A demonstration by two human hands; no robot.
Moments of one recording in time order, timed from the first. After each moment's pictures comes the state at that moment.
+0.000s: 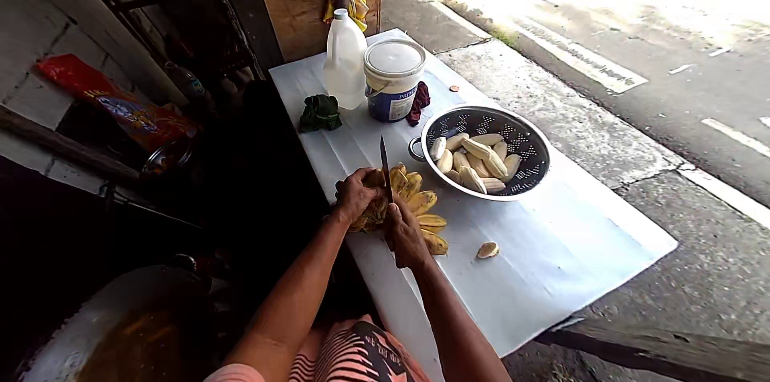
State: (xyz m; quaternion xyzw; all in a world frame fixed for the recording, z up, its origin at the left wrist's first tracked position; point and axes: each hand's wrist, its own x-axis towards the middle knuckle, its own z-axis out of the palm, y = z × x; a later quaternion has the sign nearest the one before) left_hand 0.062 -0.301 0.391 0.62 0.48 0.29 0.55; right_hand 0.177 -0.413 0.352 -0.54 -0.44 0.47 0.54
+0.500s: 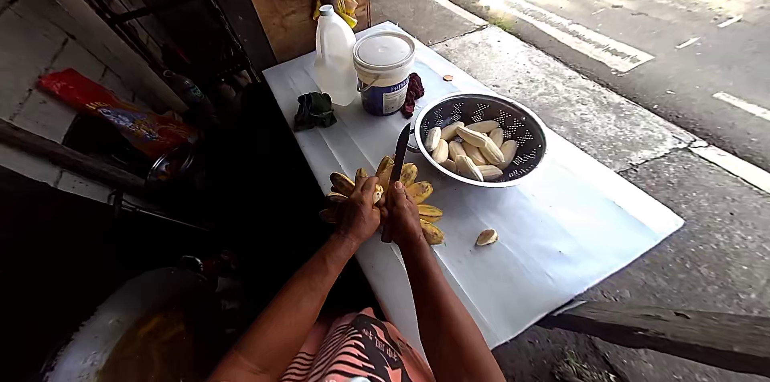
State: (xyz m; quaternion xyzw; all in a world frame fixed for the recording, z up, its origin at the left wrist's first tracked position) left_hand 0.064 -0.360 0.402 0.81 0.52 0.18 0.22; right_hand 0.172 -0.395 0.352 -0.44 -0.21 0.55 0.68
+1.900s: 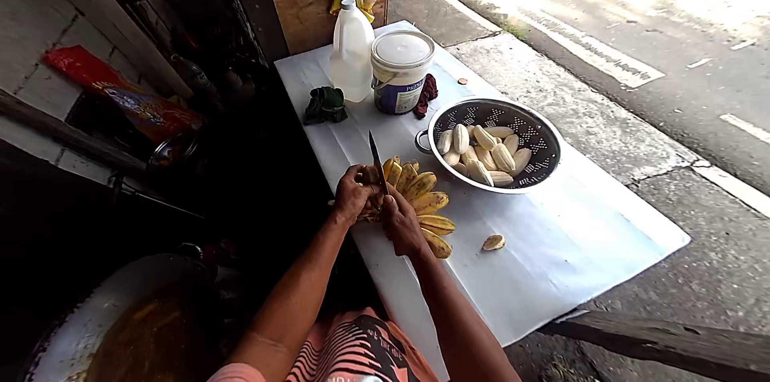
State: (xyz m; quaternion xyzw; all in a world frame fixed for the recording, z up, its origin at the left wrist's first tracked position) left_hand 0.041 -0.316 0.381 0.55 0.48 0.37 0.58; right_hand 0.165 -0.402 0.345 -0.54 -0.46 0.46 0.53
